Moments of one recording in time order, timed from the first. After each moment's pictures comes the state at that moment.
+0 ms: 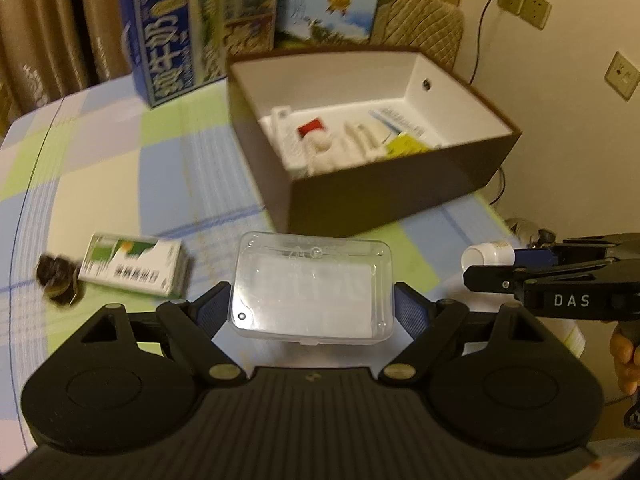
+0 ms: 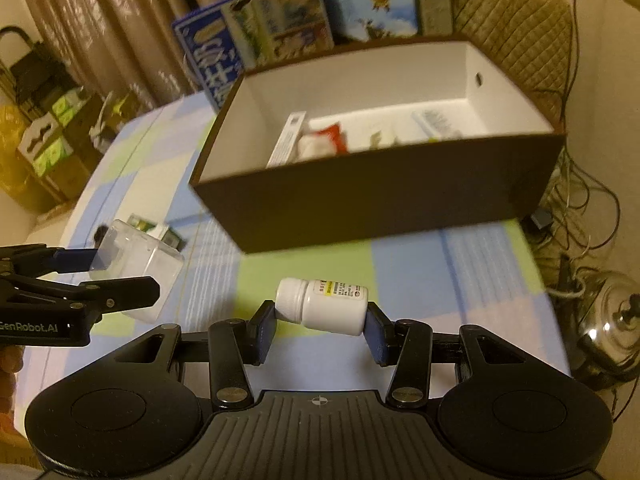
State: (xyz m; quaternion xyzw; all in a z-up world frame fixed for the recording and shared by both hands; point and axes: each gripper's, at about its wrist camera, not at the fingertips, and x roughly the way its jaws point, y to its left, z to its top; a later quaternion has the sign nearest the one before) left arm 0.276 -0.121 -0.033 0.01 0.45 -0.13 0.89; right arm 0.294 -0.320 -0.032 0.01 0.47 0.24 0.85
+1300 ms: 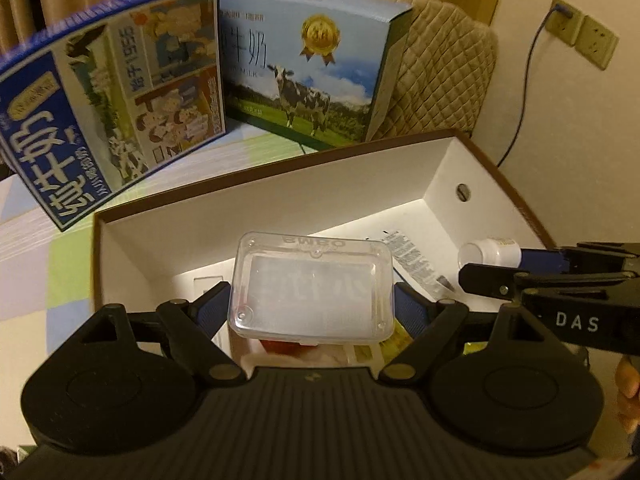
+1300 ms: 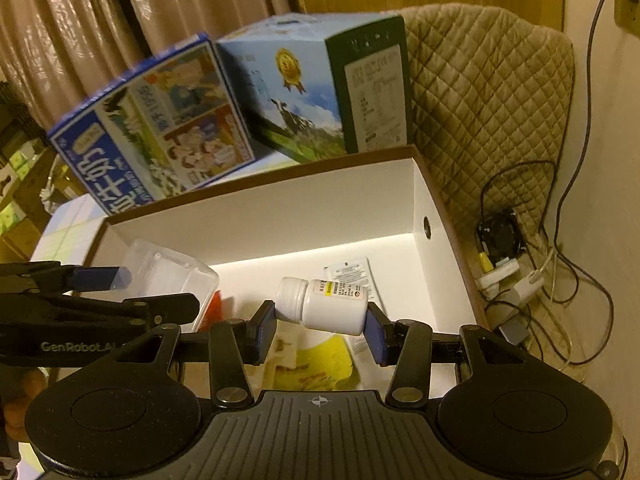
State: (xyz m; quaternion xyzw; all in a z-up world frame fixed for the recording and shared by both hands) left arm 0.529 -0.226 -0.048 0.01 0.45 -0.11 0.89; right arm 0.541 -0.348 -0.033 0.01 0.44 0.22 0.87
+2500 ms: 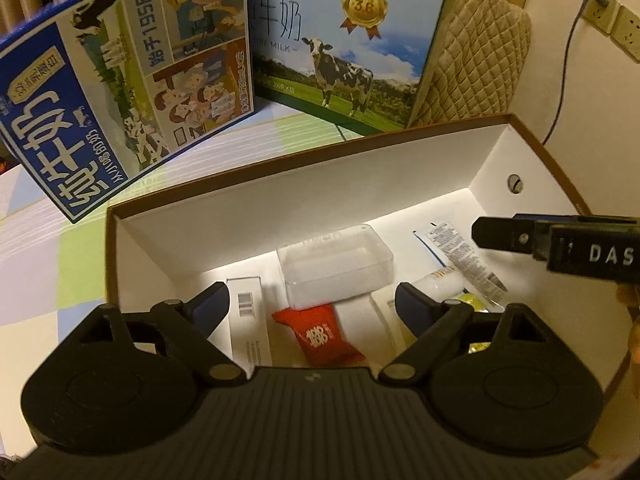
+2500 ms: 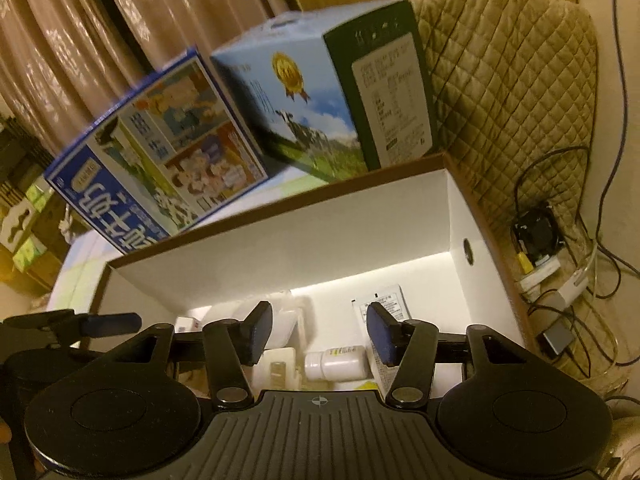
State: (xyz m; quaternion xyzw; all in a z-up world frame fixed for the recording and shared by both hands) left arm 0.546 -0.207 -0.065 0.02 0.48 -0.09 0.88; right arm 0.576 -0.340 -0.043 0.08 0.44 0.25 0.86
